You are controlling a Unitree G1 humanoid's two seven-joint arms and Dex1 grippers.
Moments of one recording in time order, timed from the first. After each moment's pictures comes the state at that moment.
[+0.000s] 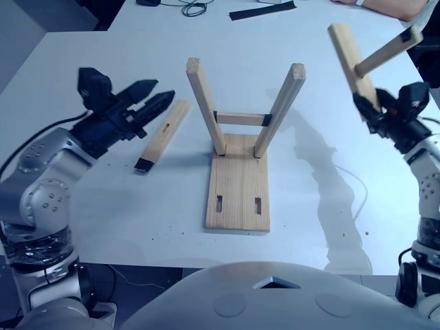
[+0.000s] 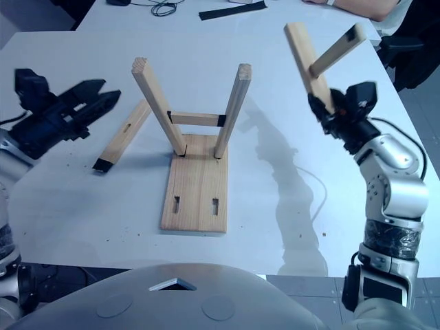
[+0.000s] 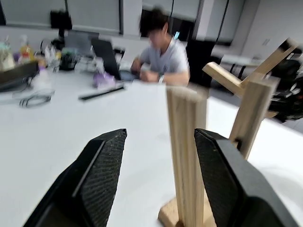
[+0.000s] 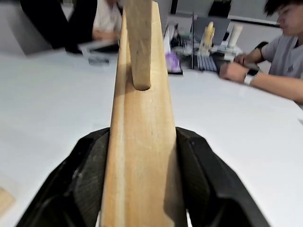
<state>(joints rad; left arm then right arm) -0.12 0.65 0.42 -0.47 -0.94 0.75 -0.60 -0.15 -0.57 -0.36 -0.20 0.48 0.56 0.53</state>
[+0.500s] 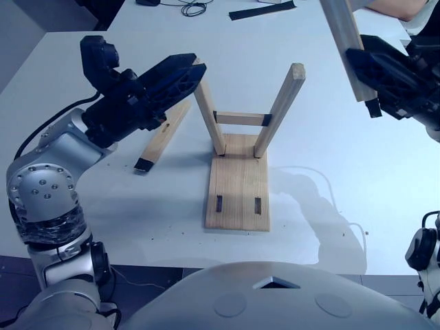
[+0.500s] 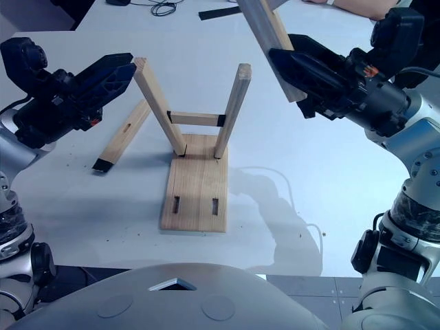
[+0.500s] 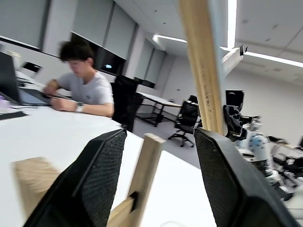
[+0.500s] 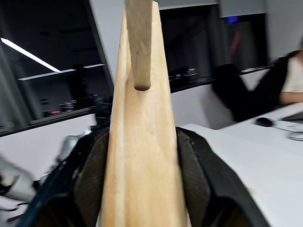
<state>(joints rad) -0.26 0.57 0.32 -0.48 -1.41 0.84 -0.50 -0.35 -0.68 -0.42 -0.38 1.35 0.95 0.76</state>
